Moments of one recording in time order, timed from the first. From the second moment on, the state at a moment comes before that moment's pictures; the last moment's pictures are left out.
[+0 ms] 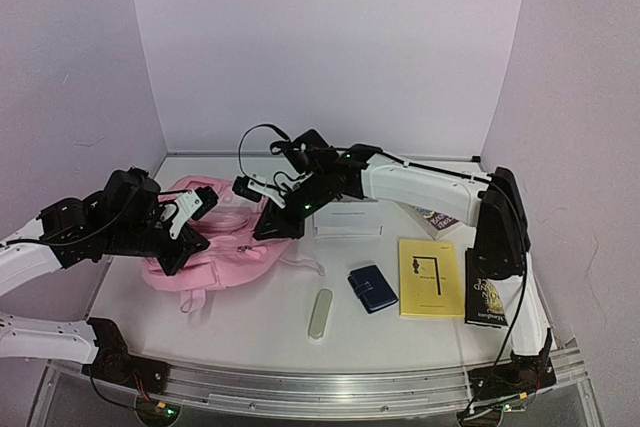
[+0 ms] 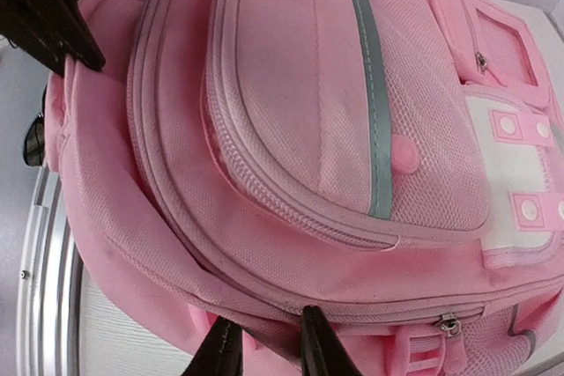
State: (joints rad) left arm -0.84 0.86 0.84 -0.71 -0.05 0.10; right arm 0.95 2.24 2.06 -0.65 -0.52 -0.42
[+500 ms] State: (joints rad) left arm -0.84 1.00 0.86 -0.65 -0.03 0.13; right arm 0.95 2.27 2.07 -0.69 -0.50 -0.36
